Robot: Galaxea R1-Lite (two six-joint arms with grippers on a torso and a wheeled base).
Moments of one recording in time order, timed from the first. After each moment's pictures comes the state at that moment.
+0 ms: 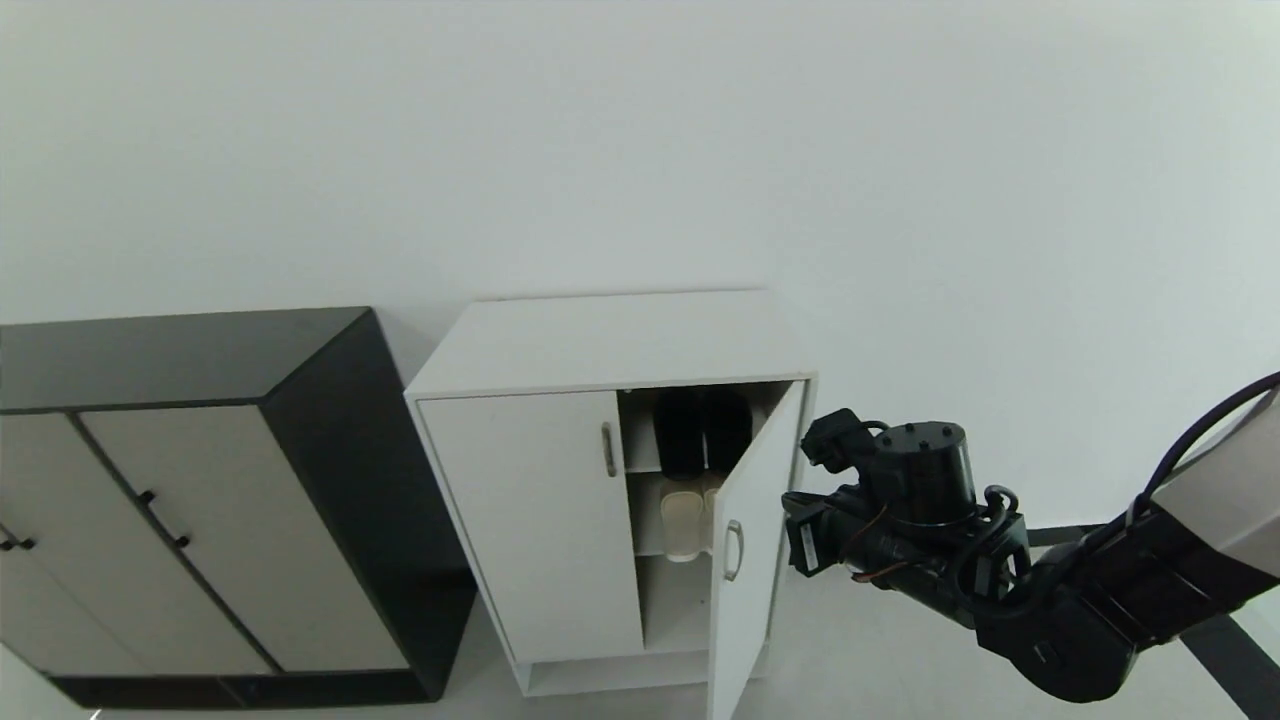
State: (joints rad) left arm 0.00 0.00 0.00 0.00 -0.01 -0.01; right arm 0.64 2.00 -0.77 -0.86 -0.15 0.02
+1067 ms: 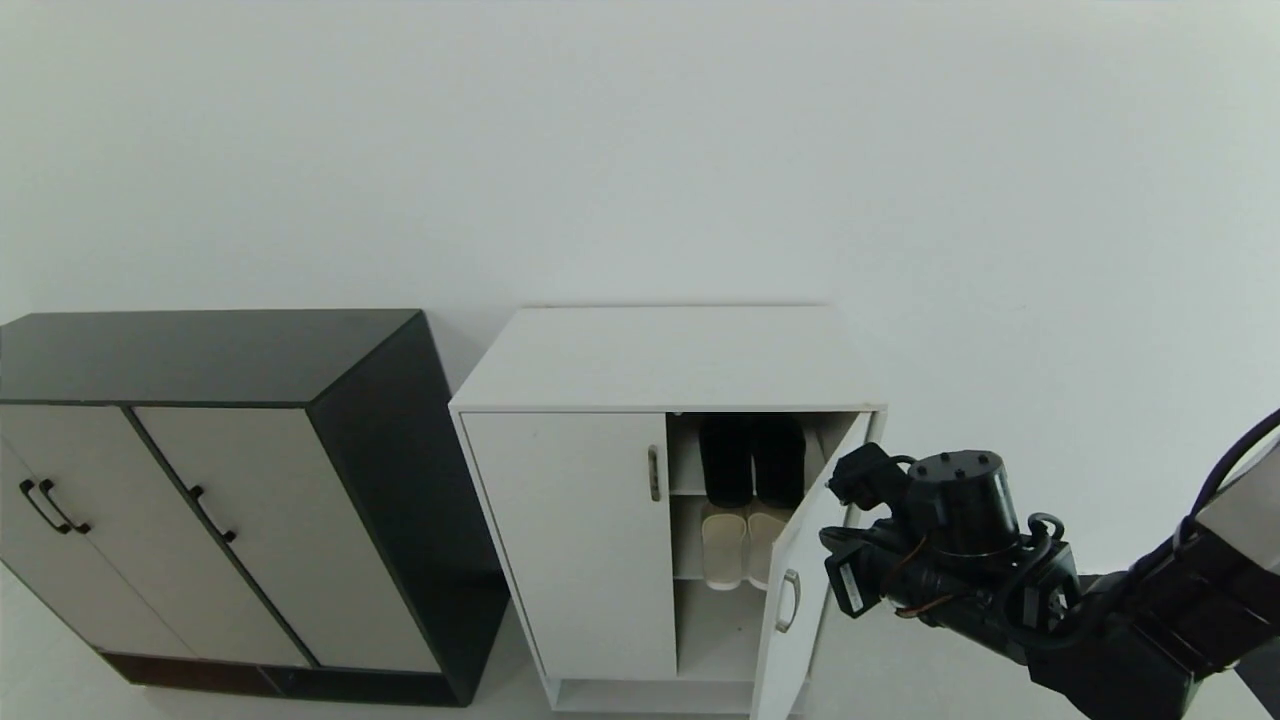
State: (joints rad) left arm 0.00 0.00 0.00 0.00 -0.01 -0.01; right arm 0.60 1.96 -0.63 -0.85 -0.15 -0.07
